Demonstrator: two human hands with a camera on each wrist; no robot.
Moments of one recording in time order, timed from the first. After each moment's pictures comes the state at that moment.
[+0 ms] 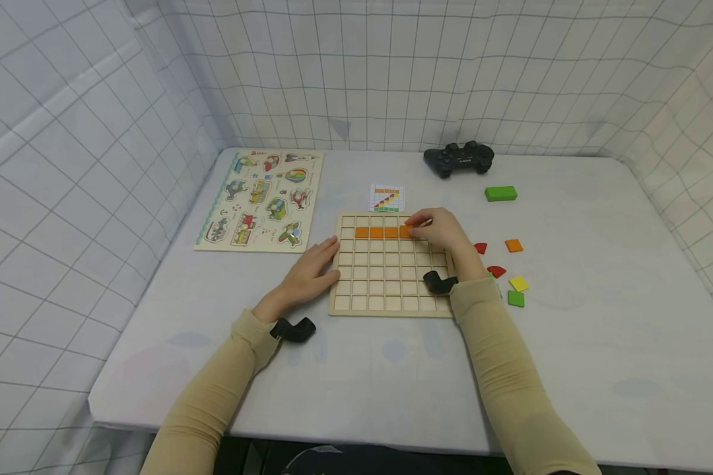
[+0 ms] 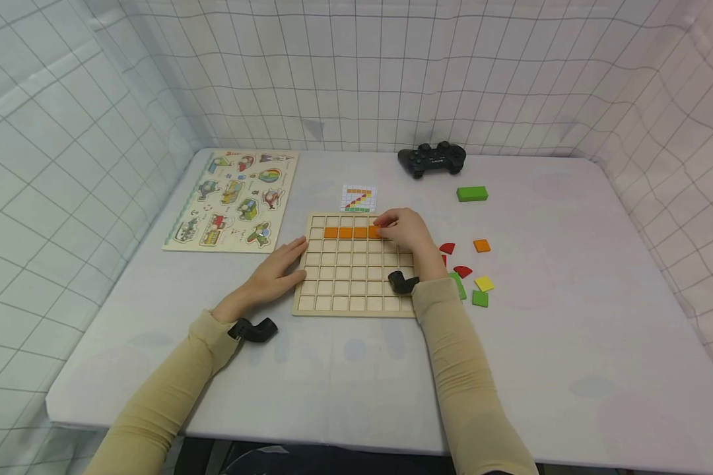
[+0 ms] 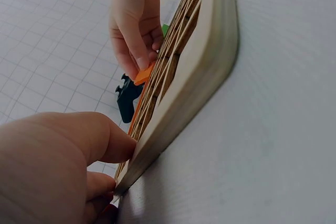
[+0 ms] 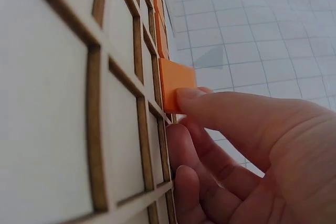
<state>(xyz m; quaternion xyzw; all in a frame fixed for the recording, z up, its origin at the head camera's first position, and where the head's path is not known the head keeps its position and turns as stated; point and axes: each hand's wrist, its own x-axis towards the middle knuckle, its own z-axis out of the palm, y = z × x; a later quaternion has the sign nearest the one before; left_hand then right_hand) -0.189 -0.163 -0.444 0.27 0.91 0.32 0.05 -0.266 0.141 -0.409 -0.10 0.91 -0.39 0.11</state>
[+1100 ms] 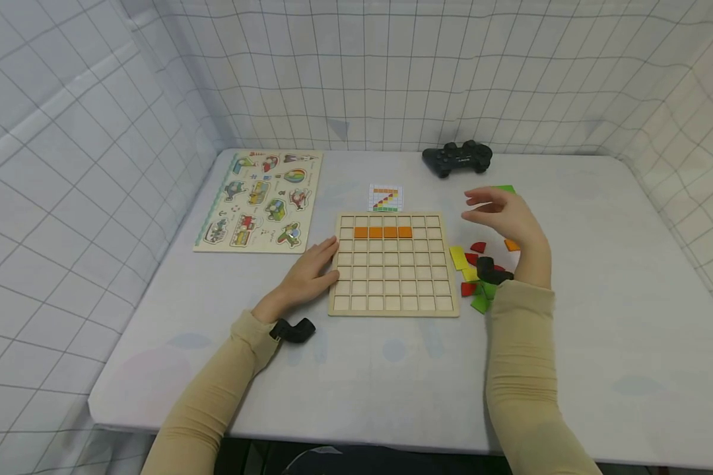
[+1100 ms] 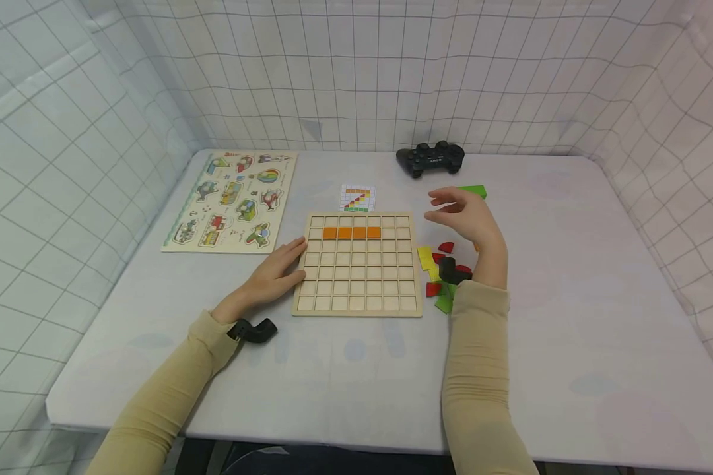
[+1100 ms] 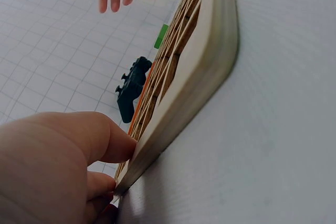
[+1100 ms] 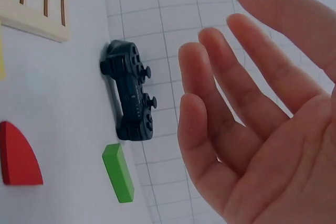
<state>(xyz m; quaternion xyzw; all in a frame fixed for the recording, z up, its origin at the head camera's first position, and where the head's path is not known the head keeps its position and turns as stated) -0.190 -0.163 -0.445 0.27 0.91 0.31 0.04 -0.234 0.232 -0.361 -0.06 0.88 -0.46 0.04</state>
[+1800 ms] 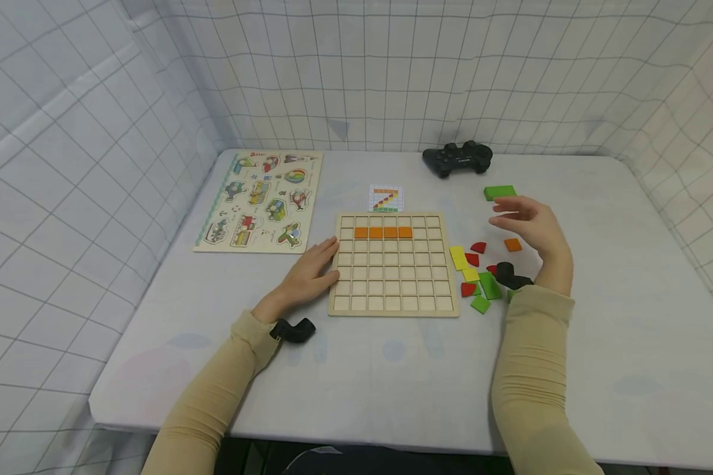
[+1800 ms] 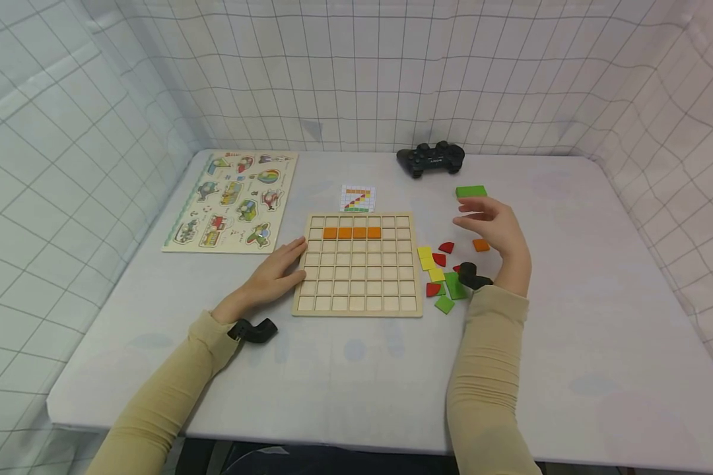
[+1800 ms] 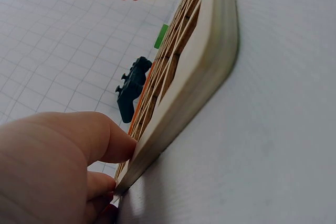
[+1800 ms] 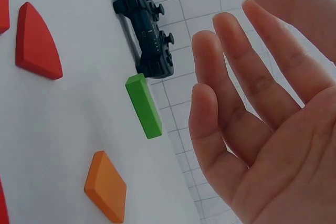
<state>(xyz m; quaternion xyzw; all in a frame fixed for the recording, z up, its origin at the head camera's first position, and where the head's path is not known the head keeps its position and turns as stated) -0.188 -0.163 -0.443 0.27 0.91 0.31 0.05 -0.225 0.272 -0.381 0.00 0.88 -0.48 0.02</state>
